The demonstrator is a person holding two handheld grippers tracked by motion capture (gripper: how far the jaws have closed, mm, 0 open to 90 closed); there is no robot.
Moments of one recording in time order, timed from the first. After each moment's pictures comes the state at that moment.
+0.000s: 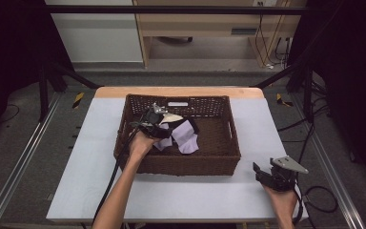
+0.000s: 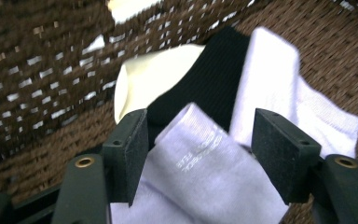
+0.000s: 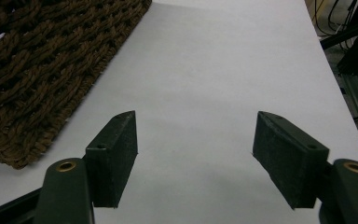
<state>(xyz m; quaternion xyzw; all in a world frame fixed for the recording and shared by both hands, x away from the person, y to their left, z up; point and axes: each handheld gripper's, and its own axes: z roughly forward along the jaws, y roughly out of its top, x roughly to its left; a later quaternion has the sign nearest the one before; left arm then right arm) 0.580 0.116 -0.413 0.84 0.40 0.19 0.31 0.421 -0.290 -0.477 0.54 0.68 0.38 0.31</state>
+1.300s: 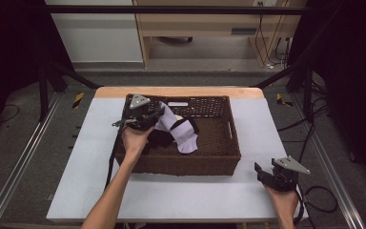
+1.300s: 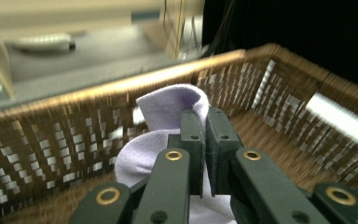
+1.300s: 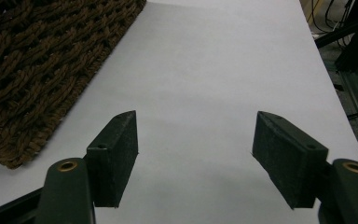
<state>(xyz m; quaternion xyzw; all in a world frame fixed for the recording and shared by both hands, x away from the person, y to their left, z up) 0.548 0.146 -0.350 0.72 0.40 0.22 0.53 0.420 -0.294 -0.477 0.55 0.68 0.38 0.31</state>
